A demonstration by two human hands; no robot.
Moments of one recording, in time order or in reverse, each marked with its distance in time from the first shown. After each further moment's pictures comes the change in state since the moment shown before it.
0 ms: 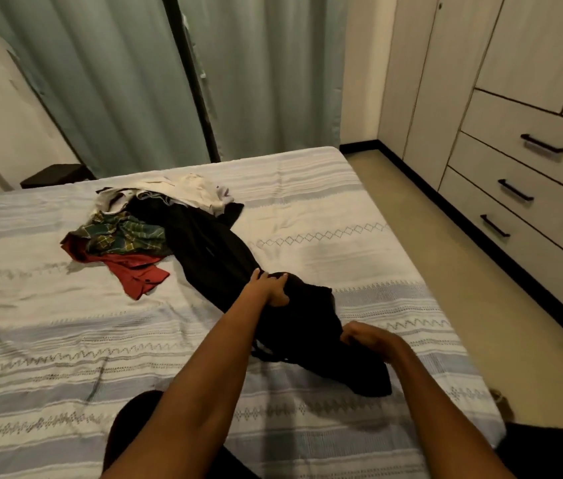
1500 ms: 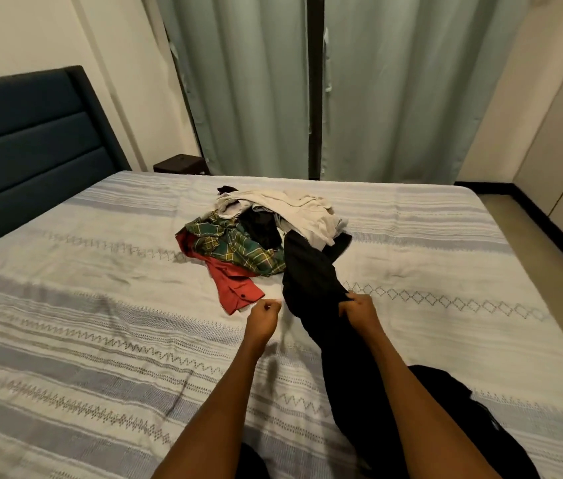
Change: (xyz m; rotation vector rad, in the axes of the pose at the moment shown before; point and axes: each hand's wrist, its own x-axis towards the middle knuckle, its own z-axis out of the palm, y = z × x) left_hand -0.039 -0.212 0.052 -1.478 0.732 -0.428; right_hand 0.235 -0.206 0.061 0.303 0.408 -0.291
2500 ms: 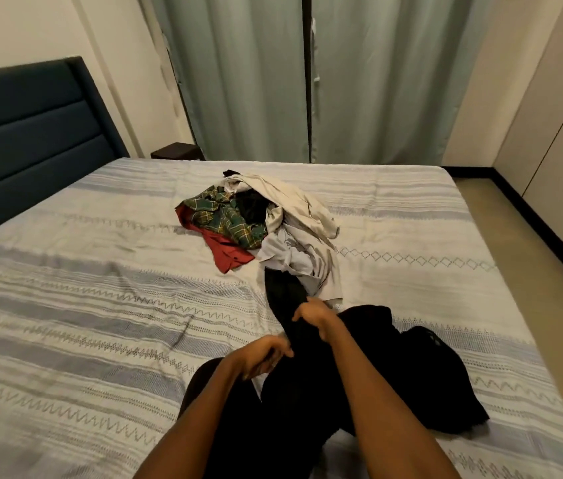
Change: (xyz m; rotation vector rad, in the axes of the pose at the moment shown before) left_hand -0.163 -0.069 0.004 -0.036 -0.673 -0.291; right_hand -0.140 0.002 0.018 -0.121 -0.306 0.401
